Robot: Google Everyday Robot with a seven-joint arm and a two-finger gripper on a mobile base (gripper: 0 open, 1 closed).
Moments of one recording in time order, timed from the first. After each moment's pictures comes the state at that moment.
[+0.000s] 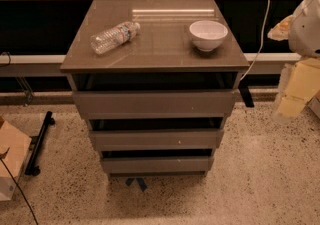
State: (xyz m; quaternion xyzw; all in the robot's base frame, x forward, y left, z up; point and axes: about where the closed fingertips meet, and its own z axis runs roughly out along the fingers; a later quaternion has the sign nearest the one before) arm 0.438 -0.217 0.976 -0.60 0.78 -0.03 0.16
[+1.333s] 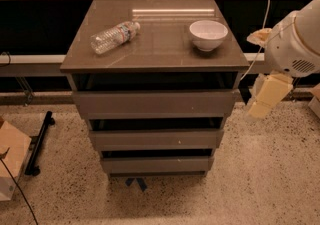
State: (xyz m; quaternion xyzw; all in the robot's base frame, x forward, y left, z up) arm 0.479 -0.196 0.938 -0.61 0.75 -0.03 0.25
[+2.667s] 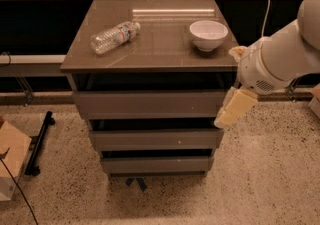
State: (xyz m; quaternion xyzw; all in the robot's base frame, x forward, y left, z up) arm 0.504 -0.165 0.890 -0.58 0.76 -0.02 0.29
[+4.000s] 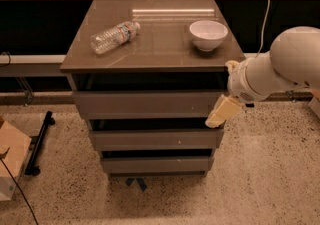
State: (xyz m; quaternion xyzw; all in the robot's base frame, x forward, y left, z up) arm 0.558 -0.177 0.819 -0.54 0.78 -0.02 0.32
